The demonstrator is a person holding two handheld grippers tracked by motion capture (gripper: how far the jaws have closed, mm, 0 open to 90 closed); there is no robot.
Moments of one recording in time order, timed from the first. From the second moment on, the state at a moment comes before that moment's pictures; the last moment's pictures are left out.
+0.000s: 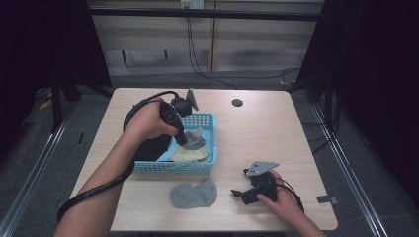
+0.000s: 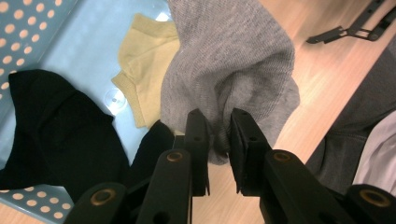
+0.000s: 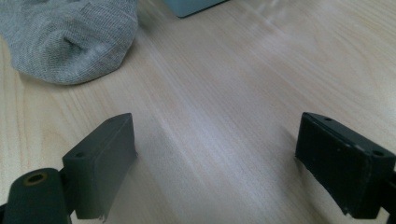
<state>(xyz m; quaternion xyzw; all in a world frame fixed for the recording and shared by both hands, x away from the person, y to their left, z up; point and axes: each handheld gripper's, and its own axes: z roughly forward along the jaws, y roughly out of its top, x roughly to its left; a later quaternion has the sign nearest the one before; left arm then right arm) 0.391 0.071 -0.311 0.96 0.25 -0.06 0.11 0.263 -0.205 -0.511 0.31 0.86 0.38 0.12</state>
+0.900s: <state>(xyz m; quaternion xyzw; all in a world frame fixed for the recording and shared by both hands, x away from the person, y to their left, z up) 0.335 0.032 -0.287 0.98 0.15 -0.07 0.10 0.263 -0.205 -0.511 0.31 0.86 0.38 0.12</state>
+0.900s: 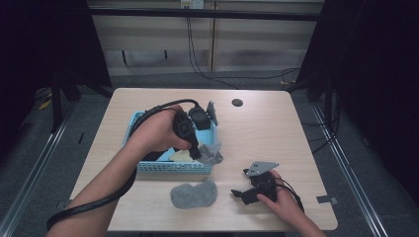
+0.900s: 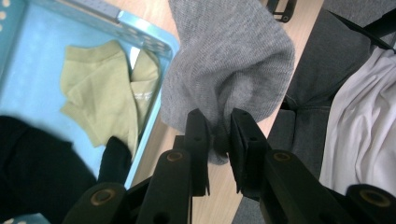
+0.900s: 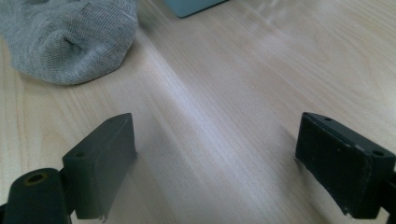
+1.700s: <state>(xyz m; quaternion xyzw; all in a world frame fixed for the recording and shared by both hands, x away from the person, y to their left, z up) 0.310 0.001 -0.334 0.99 0.09 -0.11 0.09 0.263 -0.205 -0.511 0.31 0.86 0.38 0.12</state>
